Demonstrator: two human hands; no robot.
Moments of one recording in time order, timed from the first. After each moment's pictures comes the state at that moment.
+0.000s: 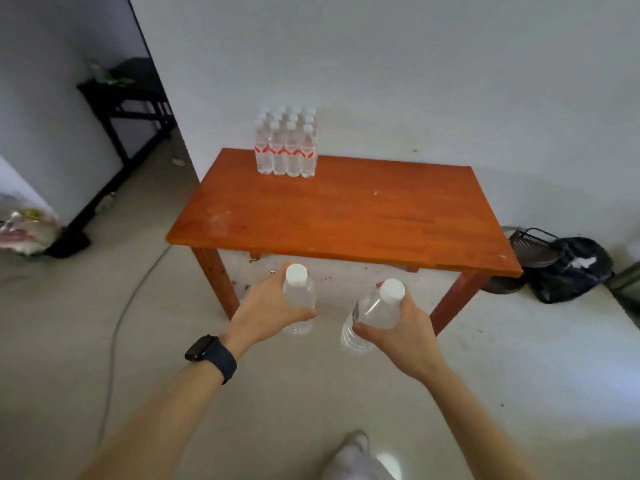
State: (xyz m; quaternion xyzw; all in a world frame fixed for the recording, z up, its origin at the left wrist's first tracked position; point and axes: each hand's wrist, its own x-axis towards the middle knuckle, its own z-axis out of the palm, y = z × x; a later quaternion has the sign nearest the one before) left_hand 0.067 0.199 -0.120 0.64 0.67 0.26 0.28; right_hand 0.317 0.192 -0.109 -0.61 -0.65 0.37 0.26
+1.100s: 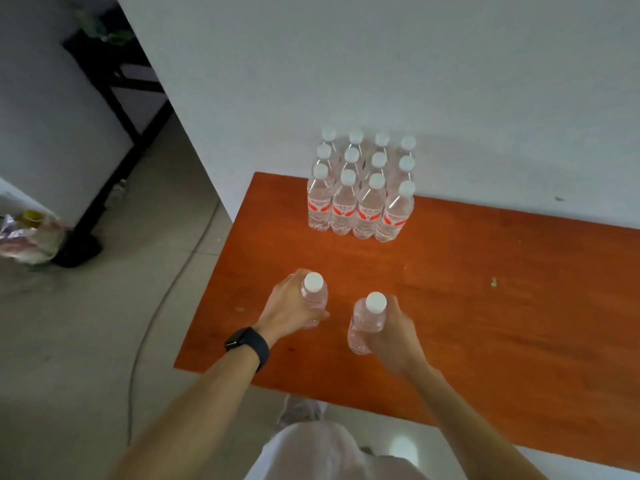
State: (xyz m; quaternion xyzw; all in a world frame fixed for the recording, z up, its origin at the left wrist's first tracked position) left_hand -0.194 0.669 -0.228 0.55 0.72 0.22 0.36; right_hand 0.028 0.677 -0.222 -0.62 -0.64 0.44 0.12
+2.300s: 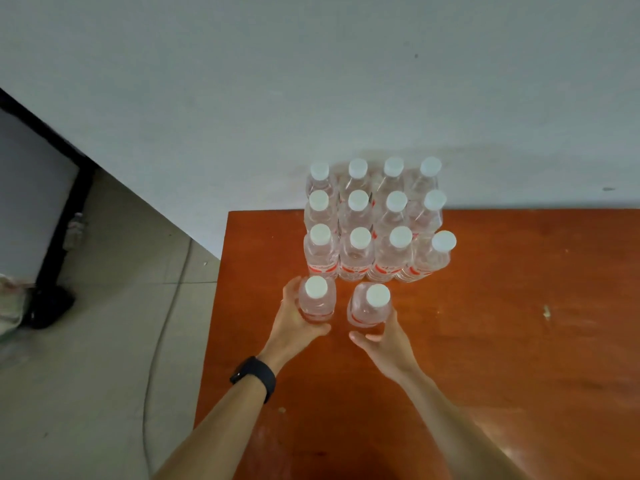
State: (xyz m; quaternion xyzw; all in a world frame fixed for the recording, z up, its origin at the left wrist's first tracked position) left_hand -0.272 0.839 -0.303 0.44 0.68 0.26 0.52; right_hand -0.063 0.829 -0.316 -0.67 -0.50 0.53 0.14
